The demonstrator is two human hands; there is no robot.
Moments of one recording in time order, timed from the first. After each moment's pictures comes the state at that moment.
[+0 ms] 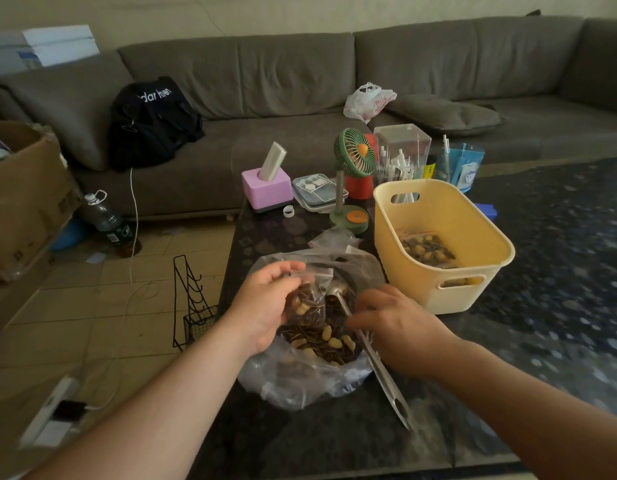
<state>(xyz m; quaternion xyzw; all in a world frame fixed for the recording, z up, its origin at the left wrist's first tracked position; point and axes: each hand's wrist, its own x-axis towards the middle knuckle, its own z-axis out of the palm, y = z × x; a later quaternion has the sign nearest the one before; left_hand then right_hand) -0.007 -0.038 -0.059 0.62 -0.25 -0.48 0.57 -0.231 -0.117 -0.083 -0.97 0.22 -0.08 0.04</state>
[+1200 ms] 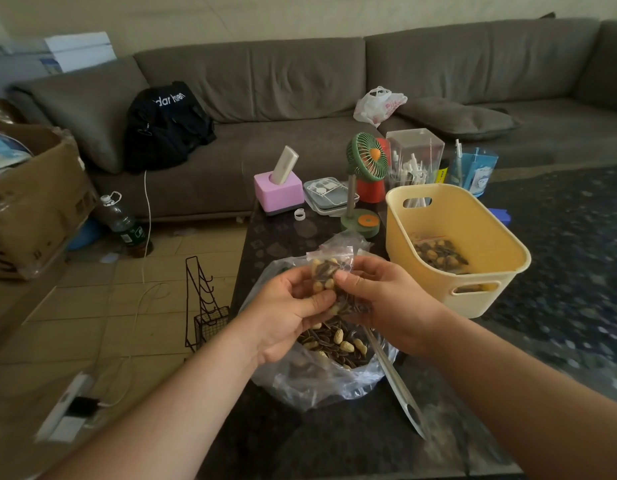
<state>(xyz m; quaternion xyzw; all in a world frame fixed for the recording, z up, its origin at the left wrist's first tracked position) -0.014 -0.023 -0.048 0.48 -0.29 -0.58 0.59 -0.181 -0.106 -0.039 -0.52 0.32 -0.27 0.75</state>
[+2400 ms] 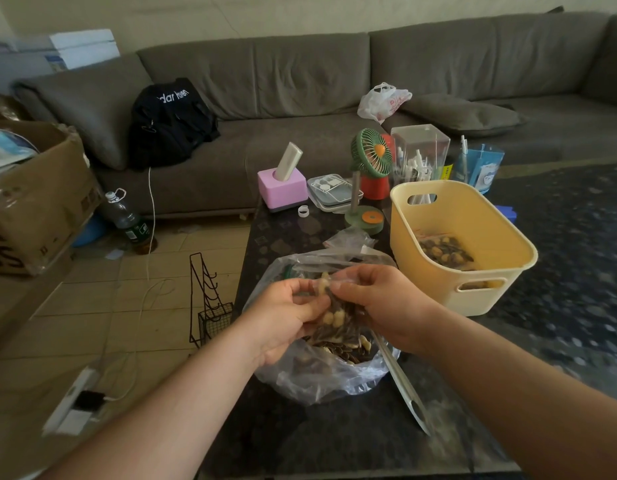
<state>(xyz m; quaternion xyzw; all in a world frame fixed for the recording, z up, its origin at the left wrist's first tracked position) -0.005 -0.020 -0.063 0.59 -0.29 -0.55 0.52 -0.172 -0.103 -0.045 -0.54 0.38 -0.23 0.72</state>
